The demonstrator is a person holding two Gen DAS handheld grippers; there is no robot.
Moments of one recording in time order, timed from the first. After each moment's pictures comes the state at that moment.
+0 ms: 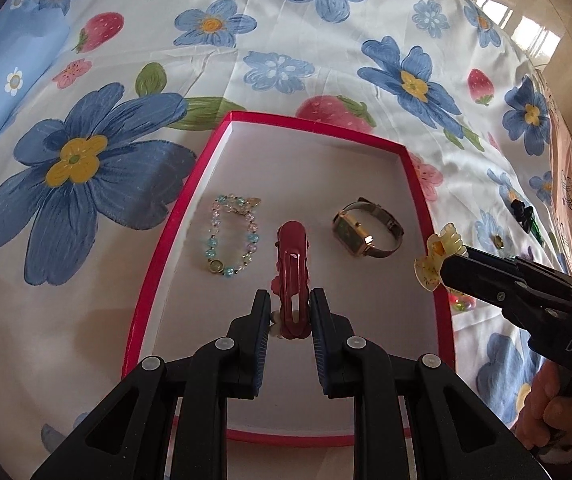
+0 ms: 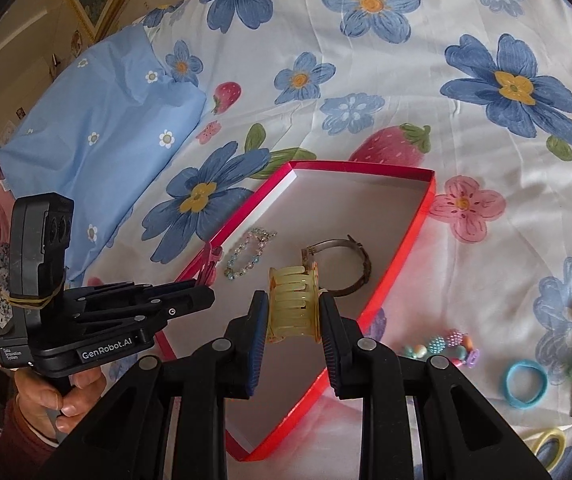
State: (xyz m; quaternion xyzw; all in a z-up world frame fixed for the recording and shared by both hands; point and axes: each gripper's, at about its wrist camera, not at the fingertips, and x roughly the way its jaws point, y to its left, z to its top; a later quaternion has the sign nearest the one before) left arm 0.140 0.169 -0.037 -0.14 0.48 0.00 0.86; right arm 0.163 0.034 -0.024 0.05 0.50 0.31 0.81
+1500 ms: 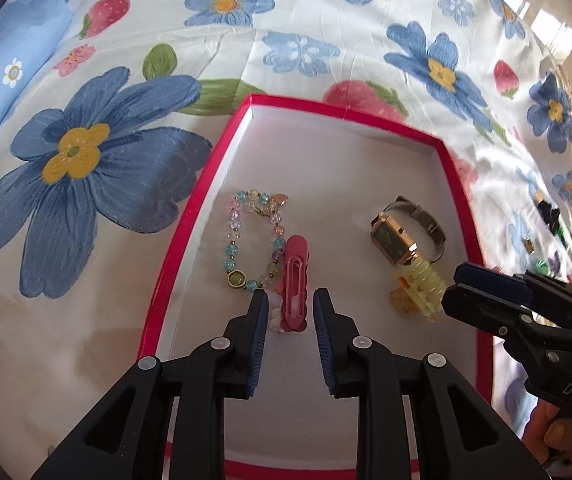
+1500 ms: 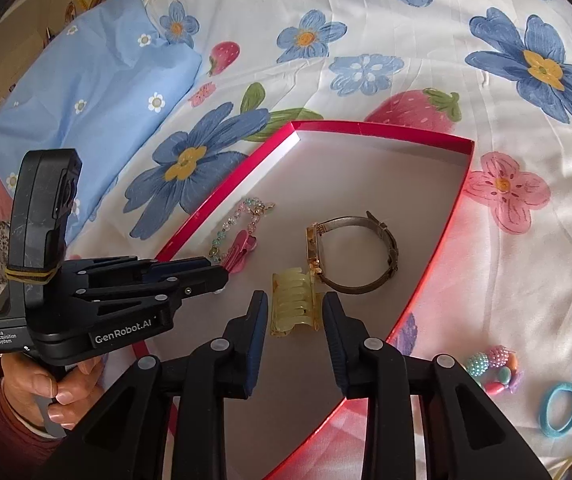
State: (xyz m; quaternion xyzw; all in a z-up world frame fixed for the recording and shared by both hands) left arm 0.170 0.174 -0.059 -0.14 0.50 0.03 0.86; right arm 0.174 0.054 -0.053 0.03 0.53 0.31 0.79
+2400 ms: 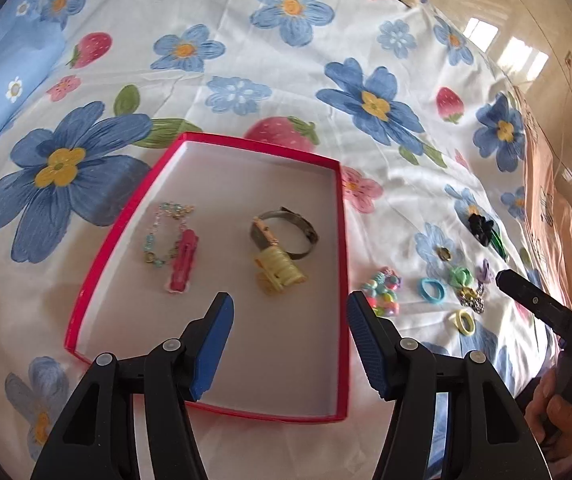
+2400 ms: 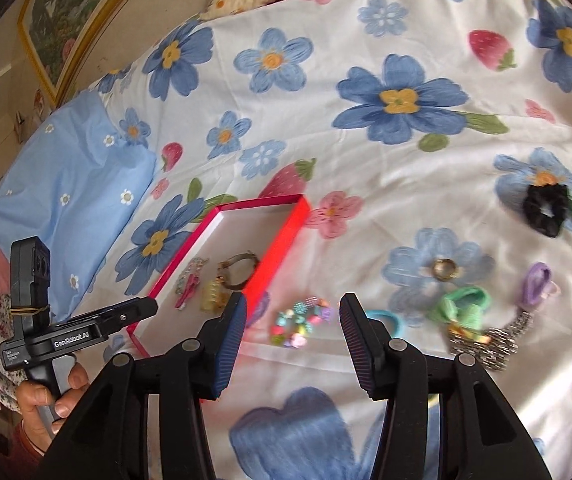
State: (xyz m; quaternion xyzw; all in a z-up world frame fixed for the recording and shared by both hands) left arm 0.106 0.112 0.003 -0.16 0.44 -0.02 0.88; right arm 0.122 -0.107 0.021 0.11 0.45 0.19 0.86
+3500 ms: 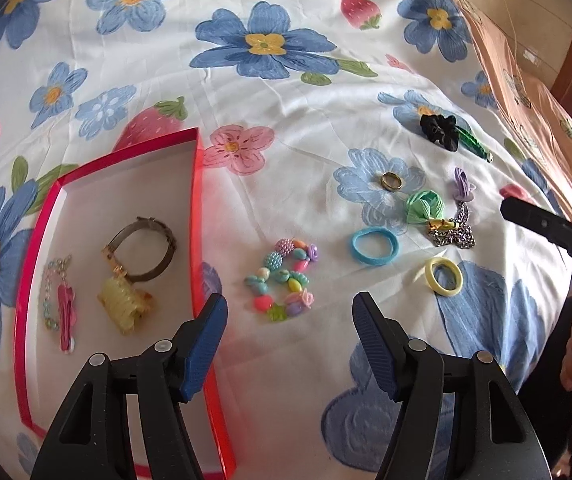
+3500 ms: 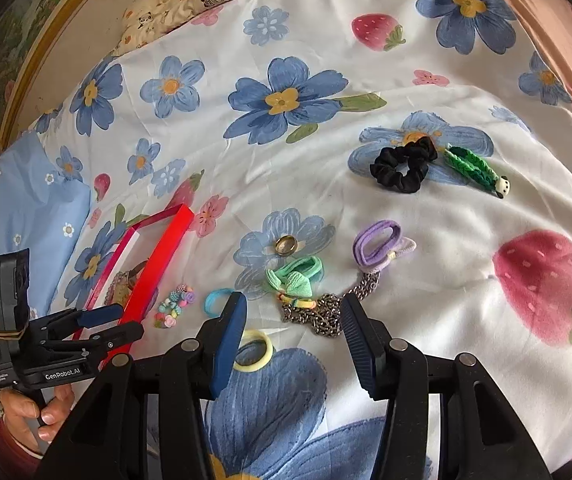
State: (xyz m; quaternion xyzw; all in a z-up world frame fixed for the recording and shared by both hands) left arm 0.178 -0.007 -0.029 0.01 0.49 -0.10 0.86; right arm 0.111 -0.209 0.000 0.13 0.46 0.09 0.88
